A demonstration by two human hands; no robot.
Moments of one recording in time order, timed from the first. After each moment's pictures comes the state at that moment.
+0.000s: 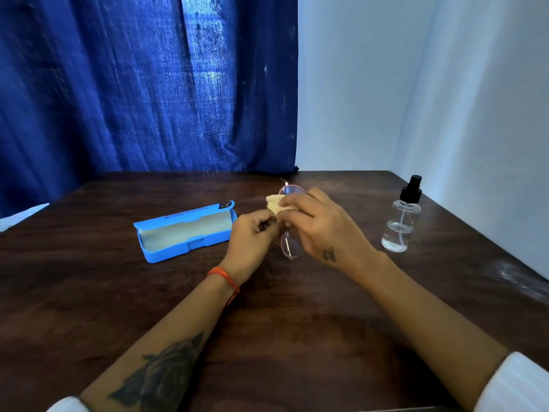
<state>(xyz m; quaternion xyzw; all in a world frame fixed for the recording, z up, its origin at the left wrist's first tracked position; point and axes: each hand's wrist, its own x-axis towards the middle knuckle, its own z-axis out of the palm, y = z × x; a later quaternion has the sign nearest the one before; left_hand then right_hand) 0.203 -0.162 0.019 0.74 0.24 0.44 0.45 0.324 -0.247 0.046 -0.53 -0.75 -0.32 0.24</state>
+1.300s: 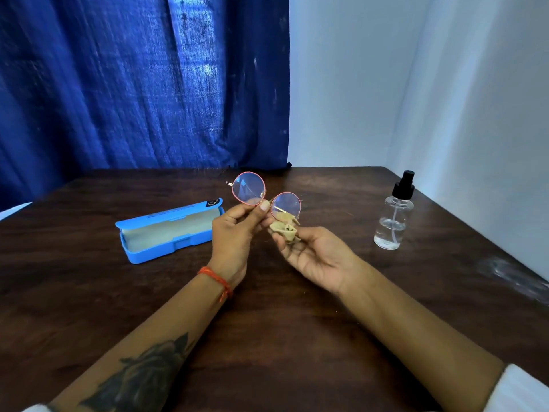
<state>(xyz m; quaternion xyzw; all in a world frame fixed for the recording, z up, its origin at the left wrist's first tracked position) 0.216 -0.164 0.015 0.51 0.20 0.53 0.64 0.308 -0.247 0.031 -0.33 -0.10 0.62 0.70</state>
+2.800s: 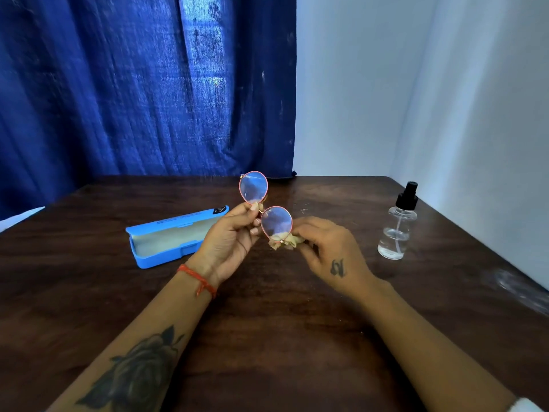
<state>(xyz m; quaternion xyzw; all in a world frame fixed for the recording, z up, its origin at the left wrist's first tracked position) 0.197 -0.150 0.036 0.45 0.11 0.41 0.78 0.335 -0.258 0.023 -0.57 -0.71 -0.17 0.37</state>
